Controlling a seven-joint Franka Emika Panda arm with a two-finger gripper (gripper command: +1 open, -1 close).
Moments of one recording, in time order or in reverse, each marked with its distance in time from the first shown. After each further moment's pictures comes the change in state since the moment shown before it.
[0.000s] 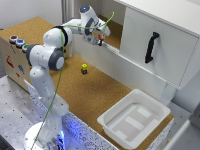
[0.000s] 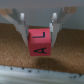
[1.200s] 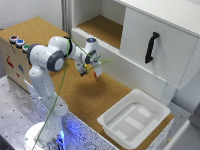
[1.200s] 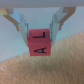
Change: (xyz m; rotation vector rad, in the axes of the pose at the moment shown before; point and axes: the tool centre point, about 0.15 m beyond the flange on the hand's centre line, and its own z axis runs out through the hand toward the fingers) arm -0.222 0.035 0.069 -0.159 -0.299 0.497
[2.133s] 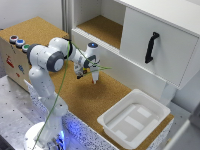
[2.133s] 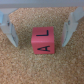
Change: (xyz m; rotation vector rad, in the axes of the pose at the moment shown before) arm -0.072 0.036 0.088 0.018 -0.212 0.359
